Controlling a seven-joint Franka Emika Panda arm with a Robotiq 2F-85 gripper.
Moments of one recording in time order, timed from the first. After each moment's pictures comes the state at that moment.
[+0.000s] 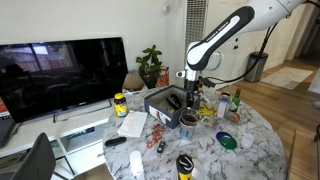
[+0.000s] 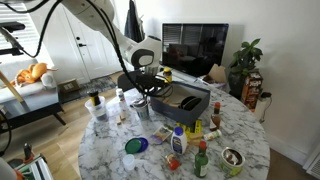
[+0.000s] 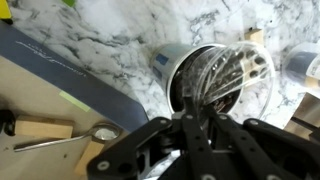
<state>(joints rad) -0.03 0.43 0.14 -1.99 0.29 2.34 -0.83</state>
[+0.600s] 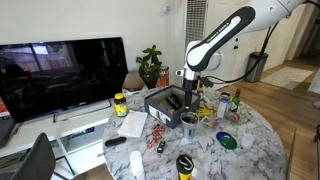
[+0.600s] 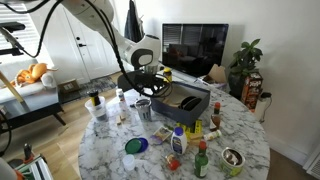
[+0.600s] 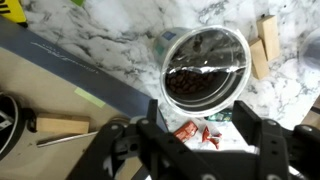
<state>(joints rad) -0.03 0.43 0.14 -1.99 0.24 2.40 -0.72</state>
